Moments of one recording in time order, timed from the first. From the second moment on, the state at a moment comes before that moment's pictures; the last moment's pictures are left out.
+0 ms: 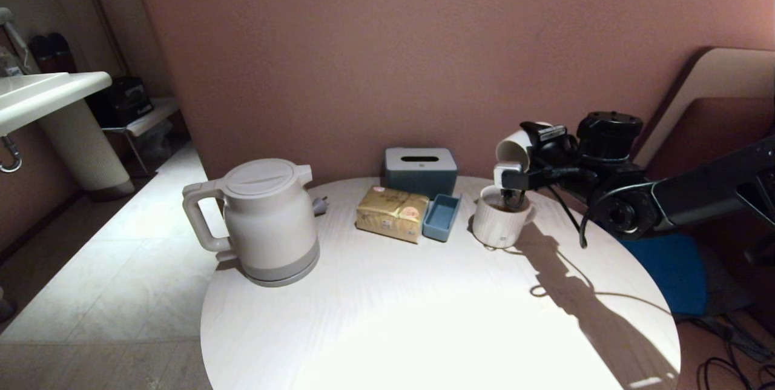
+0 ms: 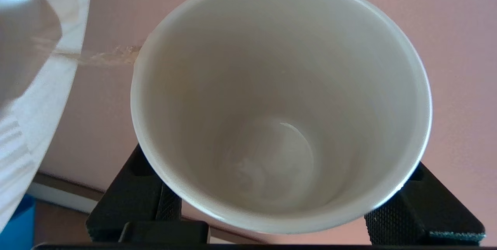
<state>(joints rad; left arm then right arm) 0.02 0.00 -0.03 0.06 0.01 0.00 0.13 2.13 -1.25 -0.86 -0.05 -1.77</state>
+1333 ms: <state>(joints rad) 0.02 0.00 -0.03 0.06 0.01 0.00 0.10 1.89 -1.09 -0.44 0.02 -0.68</state>
